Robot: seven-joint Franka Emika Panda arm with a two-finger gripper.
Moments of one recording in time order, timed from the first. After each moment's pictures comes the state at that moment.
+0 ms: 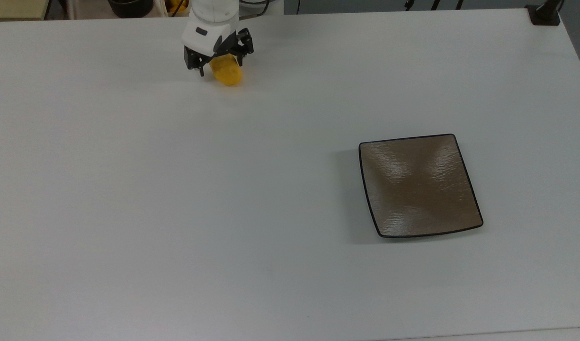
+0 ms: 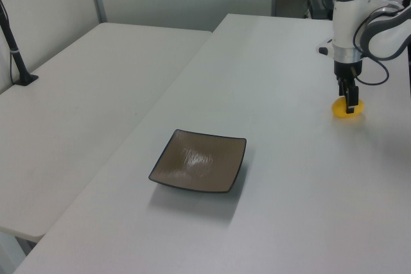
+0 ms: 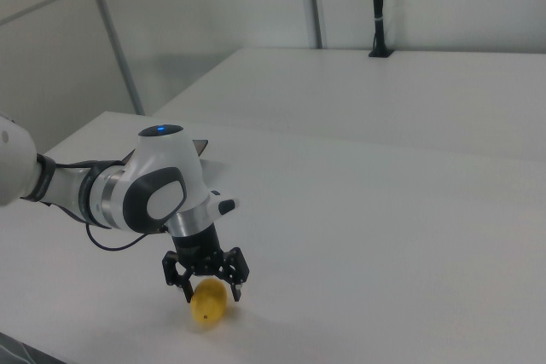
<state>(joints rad) -0.01 -0.09 0.00 -2.48 -0.15 2.31 -0.37</state>
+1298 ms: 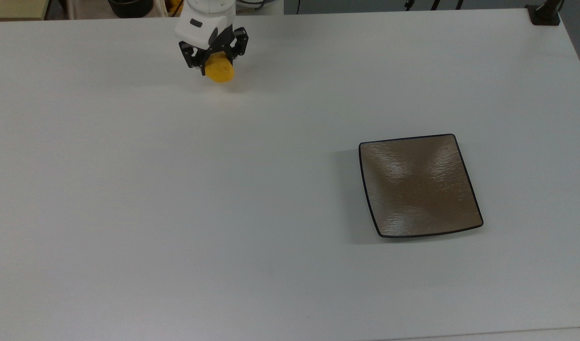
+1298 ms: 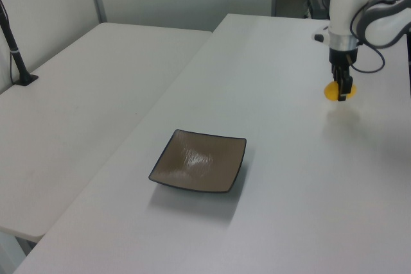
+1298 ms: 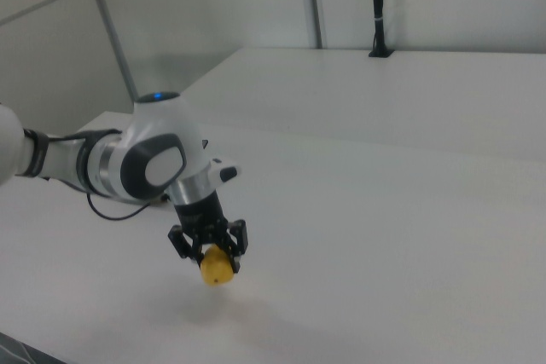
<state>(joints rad) -0.01 -0.11 0.00 -2.39 -0.15 2.24 -0.37</state>
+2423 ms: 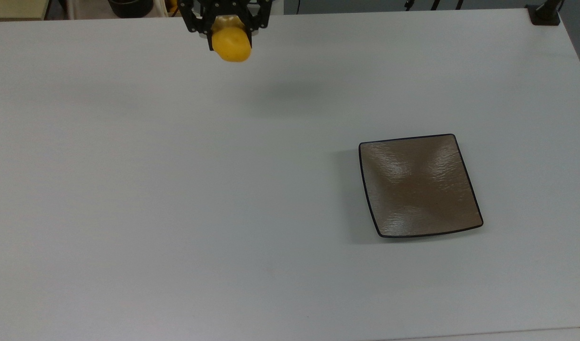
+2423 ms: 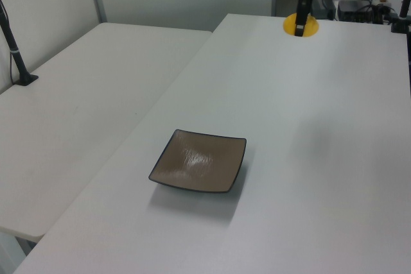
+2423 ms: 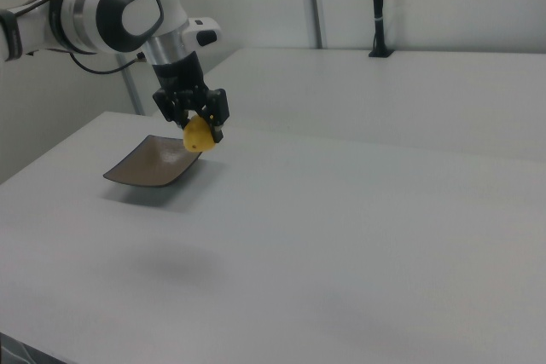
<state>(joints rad) 0.06 0.00 0.03 -1.73 -0.03 1.83 -0.08</state>
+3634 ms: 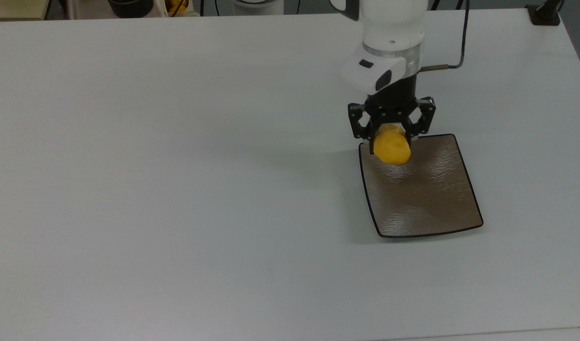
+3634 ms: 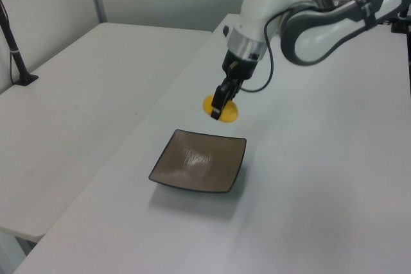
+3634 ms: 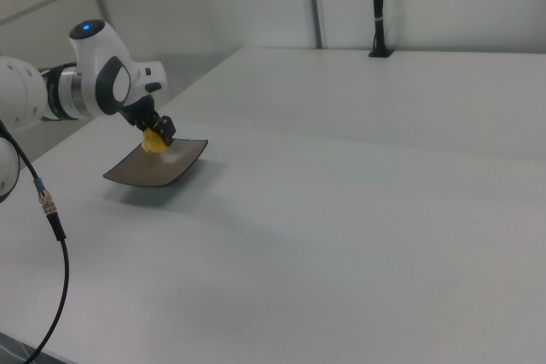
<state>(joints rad) 0.39 0.41 0.07 -1.59 -0.03 2.40 0.43</state>
